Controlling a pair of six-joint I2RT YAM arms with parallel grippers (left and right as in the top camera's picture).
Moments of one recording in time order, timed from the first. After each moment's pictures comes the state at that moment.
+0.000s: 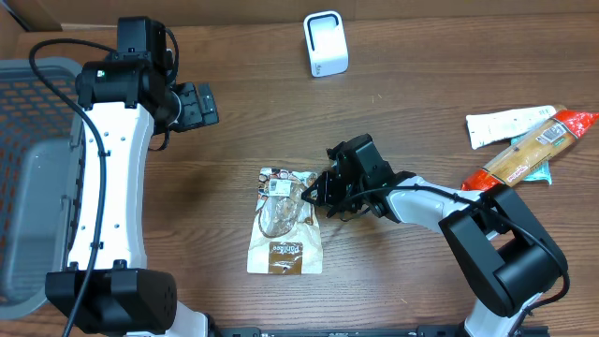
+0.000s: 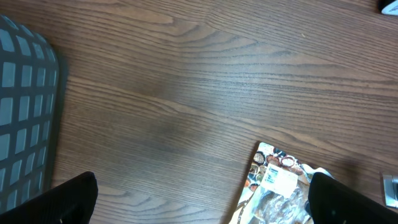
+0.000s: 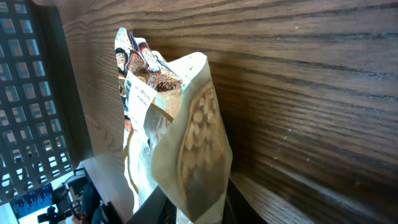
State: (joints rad) left arm 0.03 1.71 1.79 -1.31 -0.03 -0.26; right arm 0.58 1.89 0.88 0.05 -0.60 0.82
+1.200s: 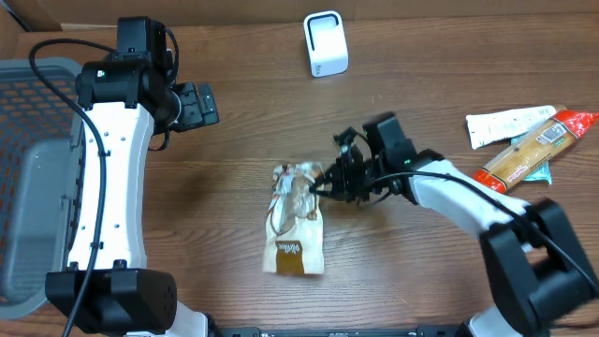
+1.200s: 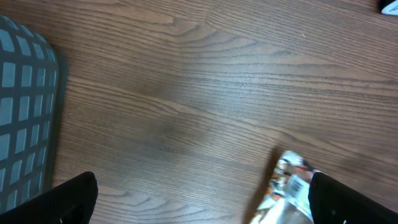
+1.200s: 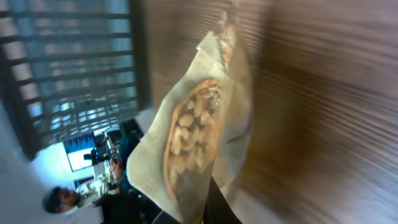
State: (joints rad) left arm 0.03 1.71 1.79 -1.31 -0.03 -0.26; right arm 0.46 1.75 1.01 -0.24 -0.91 0.64
